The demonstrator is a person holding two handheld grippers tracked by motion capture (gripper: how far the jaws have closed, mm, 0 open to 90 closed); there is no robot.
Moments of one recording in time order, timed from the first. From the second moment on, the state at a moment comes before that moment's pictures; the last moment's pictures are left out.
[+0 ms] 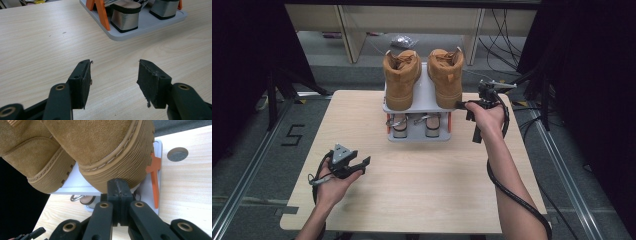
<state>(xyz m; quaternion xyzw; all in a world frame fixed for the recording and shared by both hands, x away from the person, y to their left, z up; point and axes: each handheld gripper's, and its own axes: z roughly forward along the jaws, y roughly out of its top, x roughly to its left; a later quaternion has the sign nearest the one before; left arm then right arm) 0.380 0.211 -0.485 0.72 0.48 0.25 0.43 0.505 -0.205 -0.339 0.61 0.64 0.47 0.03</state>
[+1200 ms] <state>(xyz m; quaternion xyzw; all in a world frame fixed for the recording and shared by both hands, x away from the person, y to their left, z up) 0.380 0.213 -0.486 0.72 0.48 0.25 0.43 0.526 -0.157 -0.349 0.57 0.67 0.43 0.19</state>
